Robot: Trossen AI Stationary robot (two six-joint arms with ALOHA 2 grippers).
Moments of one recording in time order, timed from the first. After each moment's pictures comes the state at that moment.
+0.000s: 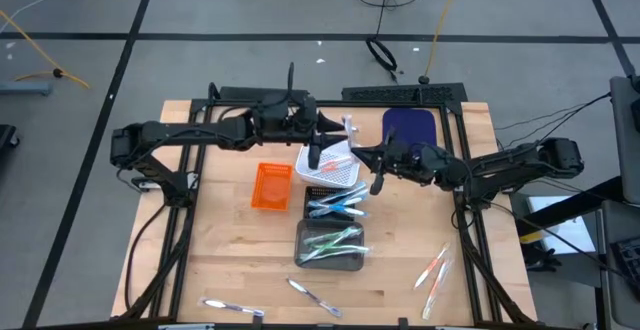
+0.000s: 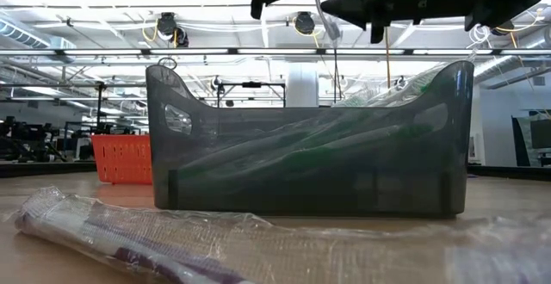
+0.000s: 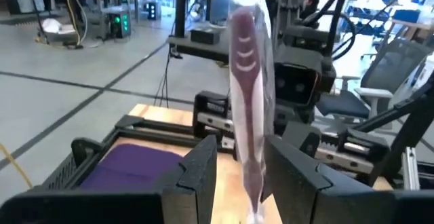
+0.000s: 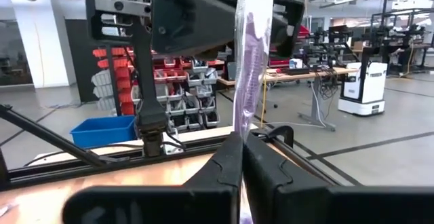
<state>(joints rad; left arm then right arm) 0.21 1.53 1.23 0.21 0.17 -0.08 -0.02 1.20 0.51 0.84 0.26 0.02</state>
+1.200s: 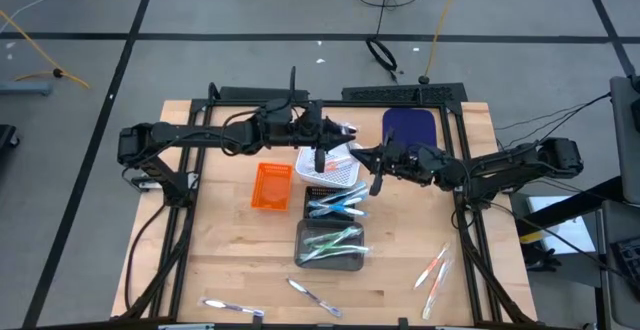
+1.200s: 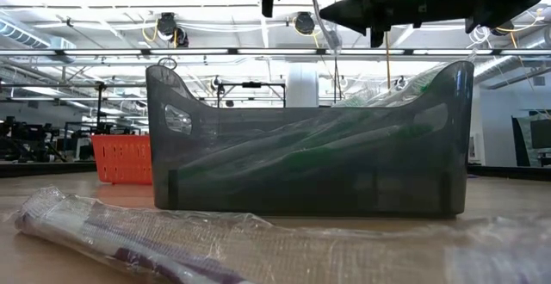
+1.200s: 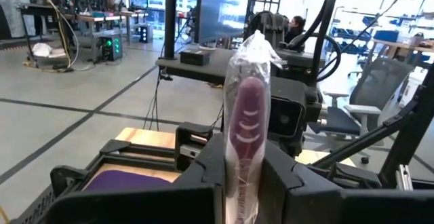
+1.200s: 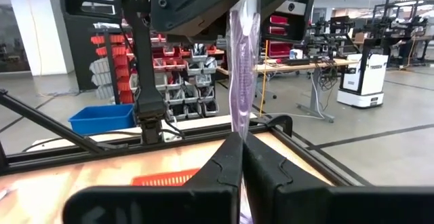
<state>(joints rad) 0.19 1.59 1.23 0.36 0.18 -0.09 -0.02 1.21 0.51 0.80 0.26 0.03</state>
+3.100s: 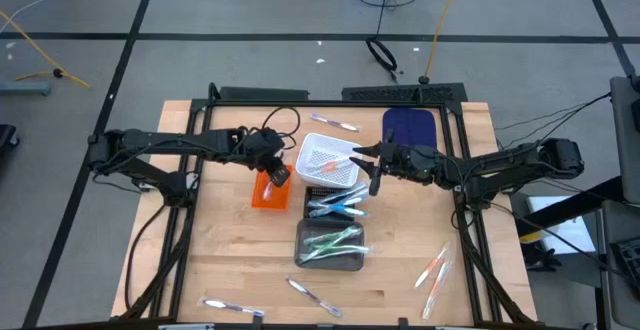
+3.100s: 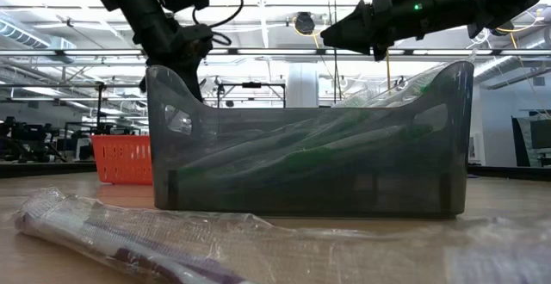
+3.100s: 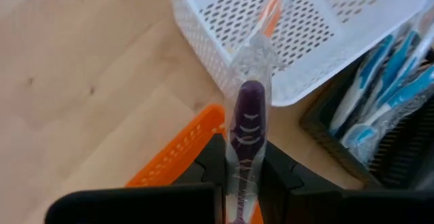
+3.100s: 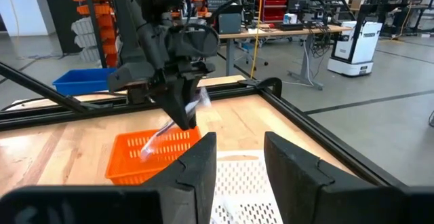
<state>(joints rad) 0.21 1.34 0.89 -0.52 -0.04 -0.52 -0.05 1.20 0.51 0.64 0.26 0.04</state>
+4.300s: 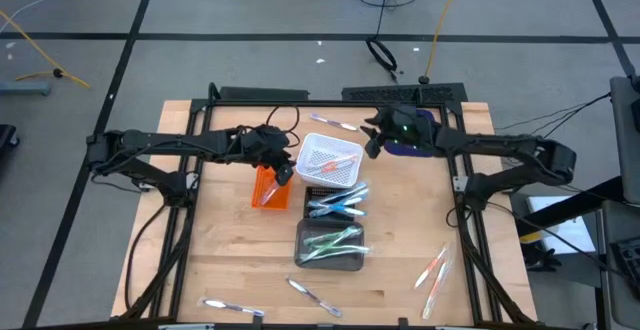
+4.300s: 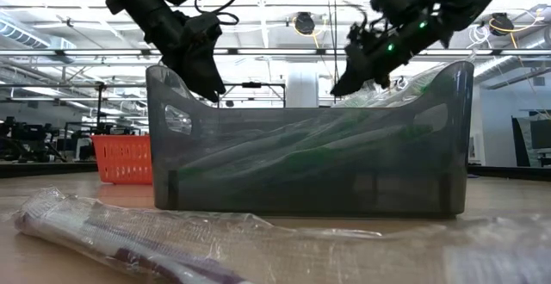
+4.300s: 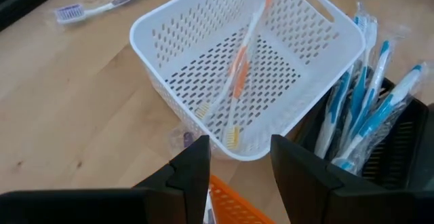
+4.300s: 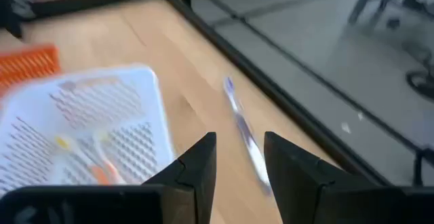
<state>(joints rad) 0.21 1.33 0.87 -0.33 -0.05 -0.37 -0.44 1.27 0.68 0.16 0.12 0.03</state>
